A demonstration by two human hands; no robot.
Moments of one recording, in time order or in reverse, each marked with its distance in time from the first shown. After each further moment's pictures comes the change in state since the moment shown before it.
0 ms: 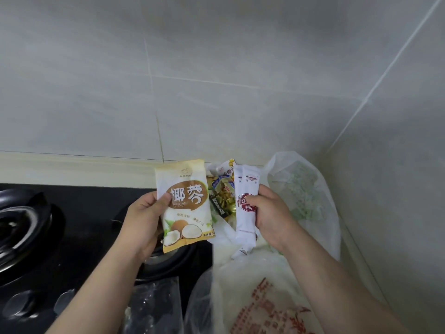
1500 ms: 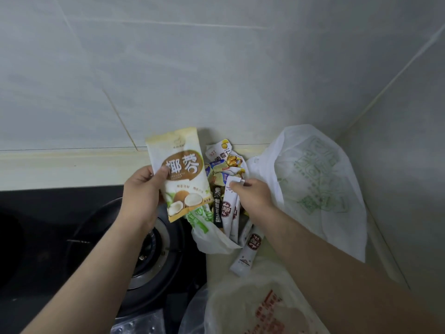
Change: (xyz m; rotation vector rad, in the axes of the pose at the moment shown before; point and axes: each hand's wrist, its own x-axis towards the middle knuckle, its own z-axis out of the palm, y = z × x) left_hand 0.134 -0.027 0.054 0.069 0.106 0.002; right_hand 0.158 0.078 -0.024 -0.348 0.304 0.244
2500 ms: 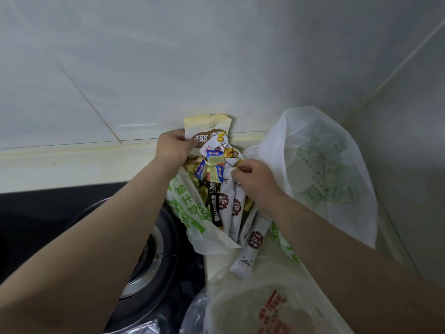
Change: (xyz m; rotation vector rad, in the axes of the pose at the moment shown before) left_hand 0.107 -0.015 0.083 0.482 -0.080 0.042; right_hand 0.030 -0.005 -0.012 -0.126 -0.065 -0.170
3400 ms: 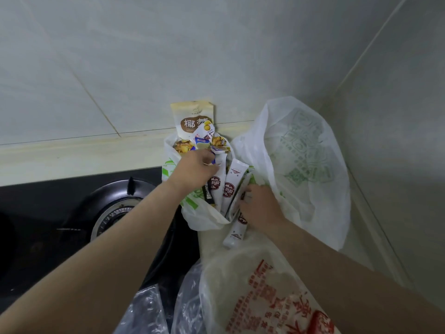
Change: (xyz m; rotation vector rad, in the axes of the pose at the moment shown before) left_hand -0.094 -0.018 0.018 0.484 -0.332 0.274; right_hand -0.078 0.067 -0.013 -0.475 0.006 -0.019
